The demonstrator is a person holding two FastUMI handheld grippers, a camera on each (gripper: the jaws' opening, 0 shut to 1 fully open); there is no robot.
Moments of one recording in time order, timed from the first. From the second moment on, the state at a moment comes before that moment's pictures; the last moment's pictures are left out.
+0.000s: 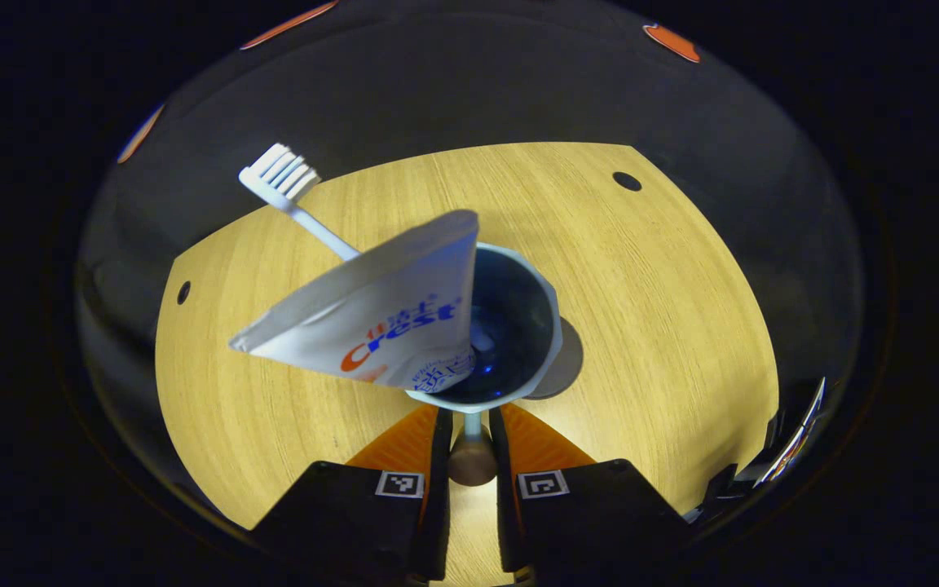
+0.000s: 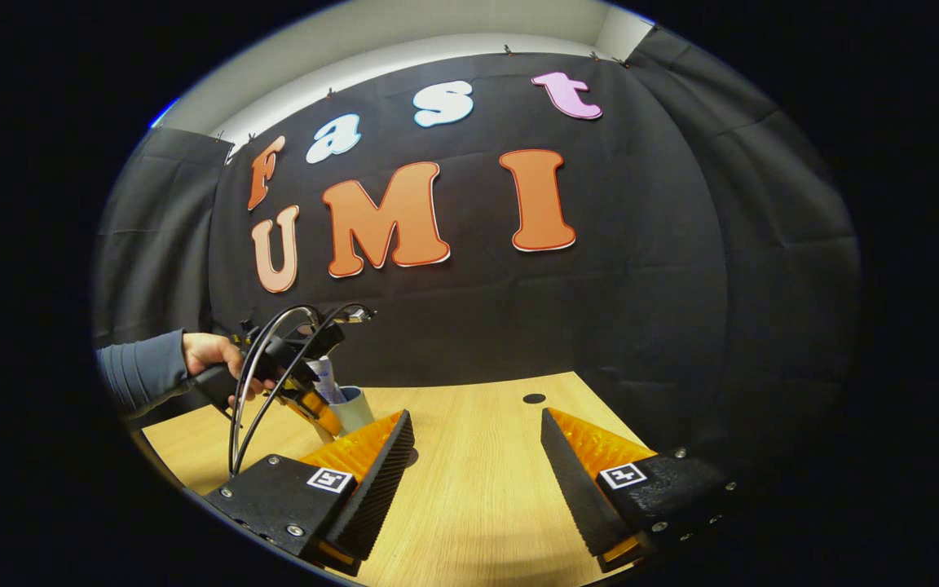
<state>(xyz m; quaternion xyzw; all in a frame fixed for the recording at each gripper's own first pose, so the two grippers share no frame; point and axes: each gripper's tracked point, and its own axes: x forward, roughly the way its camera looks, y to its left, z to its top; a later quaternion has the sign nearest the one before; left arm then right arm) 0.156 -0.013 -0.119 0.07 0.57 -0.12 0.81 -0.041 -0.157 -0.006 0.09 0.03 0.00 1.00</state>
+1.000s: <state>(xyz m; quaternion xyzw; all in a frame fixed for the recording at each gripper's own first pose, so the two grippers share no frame) 0.156 -0.009 -0.083 0.11 0.55 -0.16 0.81 -0.048 -0.152 -0.023 0.09 0.06 0.00 0.99</state>
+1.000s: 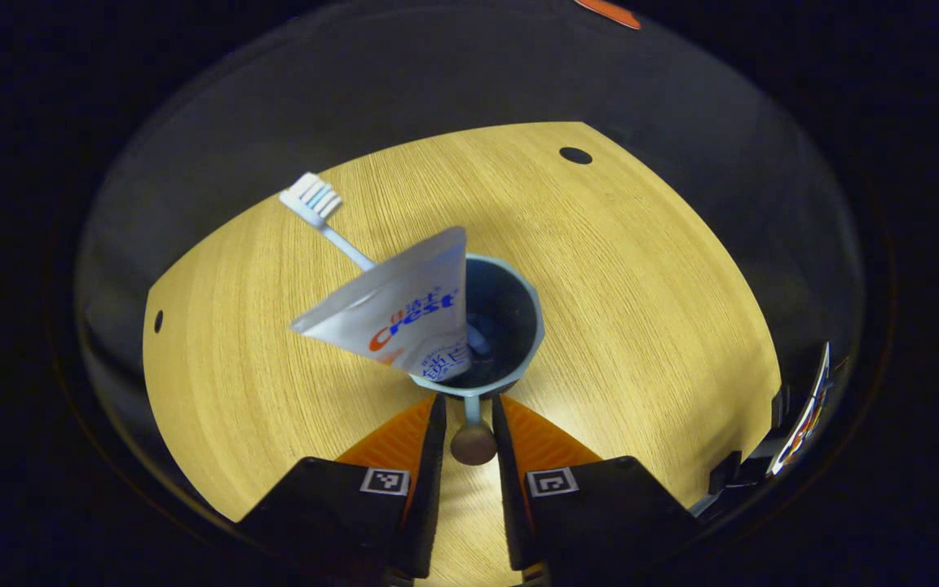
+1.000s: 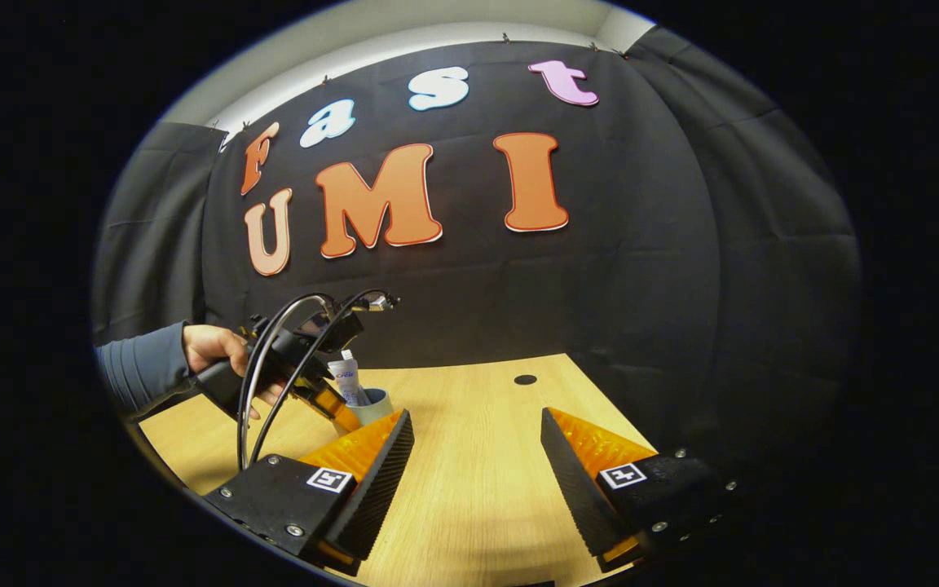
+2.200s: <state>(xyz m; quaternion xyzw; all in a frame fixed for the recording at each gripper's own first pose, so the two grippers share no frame) 0.141 0.075 0.108 0.08 0.01 -0.04 1.00 -0.001 -0.033 0.027 0.07 -0.01 0.05 1.00</state>
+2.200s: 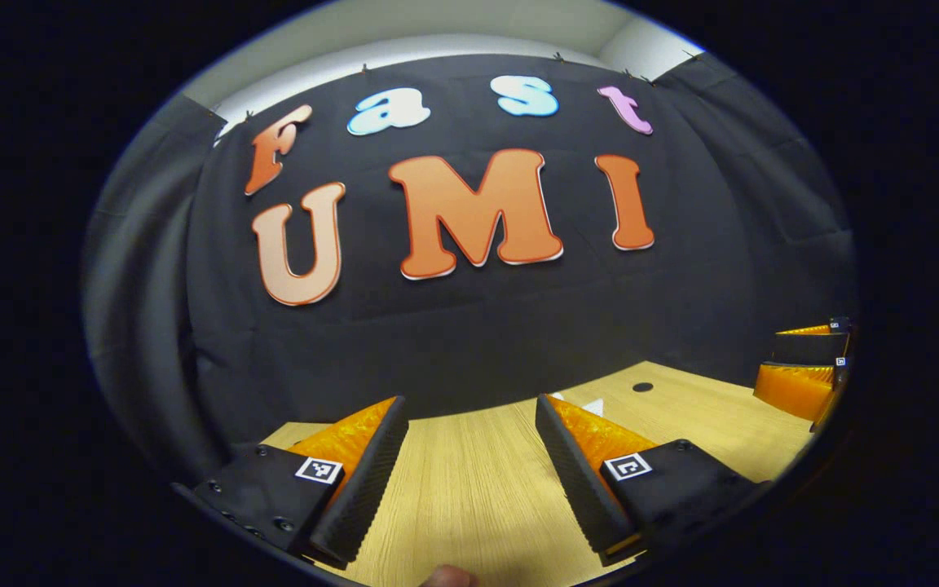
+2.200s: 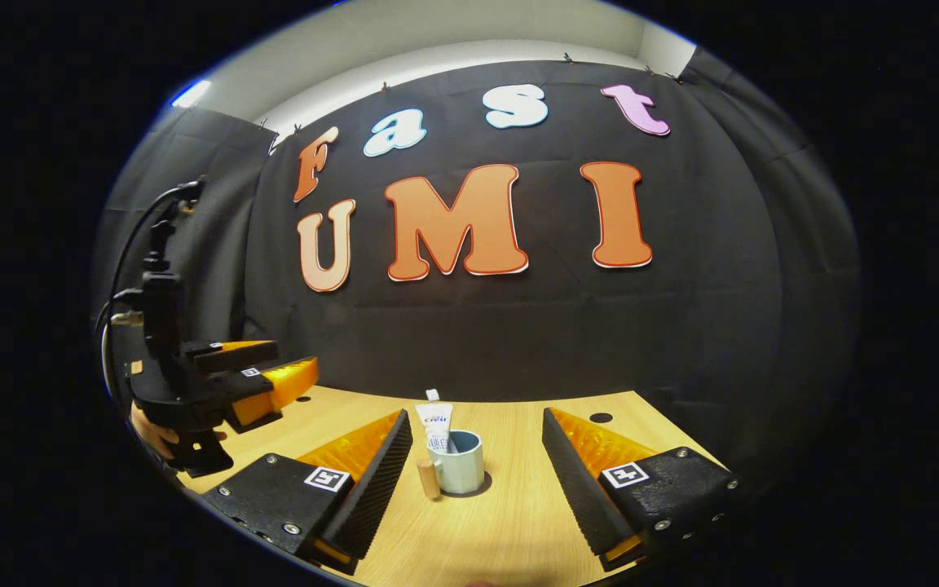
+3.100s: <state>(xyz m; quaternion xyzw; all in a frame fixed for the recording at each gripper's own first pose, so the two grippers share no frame) 0.121 0.137 0.136 0.07 -0.06 0.04 0.99 0.016 0.009 0.028 0.04 -0.04 0.07 1.00</state>
